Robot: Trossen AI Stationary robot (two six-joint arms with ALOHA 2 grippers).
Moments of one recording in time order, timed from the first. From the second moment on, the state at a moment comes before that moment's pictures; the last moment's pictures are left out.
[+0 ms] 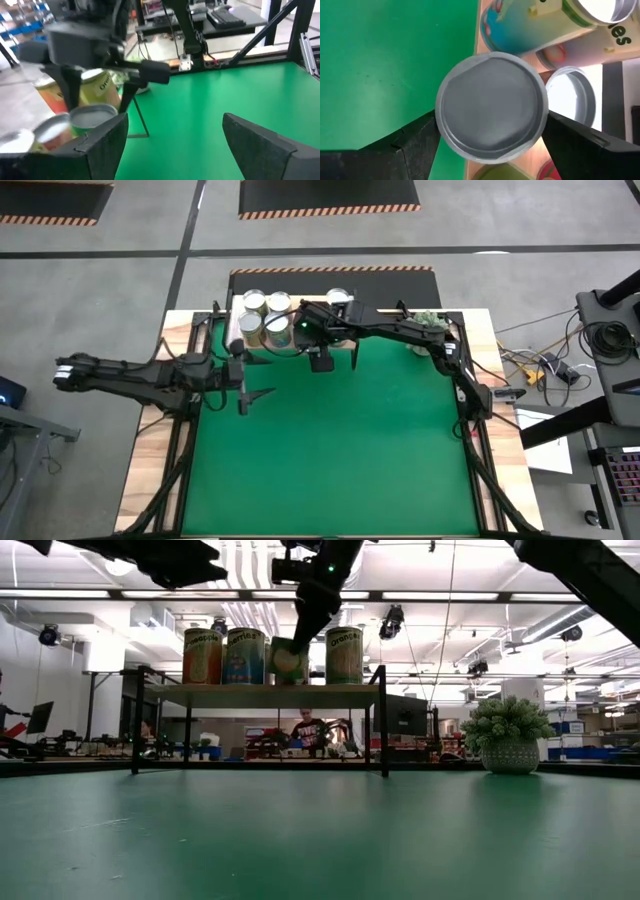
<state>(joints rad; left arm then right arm) -0.06 0.76 0.61 -0.04 -0.24 0.16 -0.22 2.18 2.34 -1.15 0.16 -0.44</state>
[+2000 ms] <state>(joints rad) -0.20 0.85 0.60 -0.02 -0.33 0.10 -0.23 2.05 2.32 -1.16 -0.09 -0.39</state>
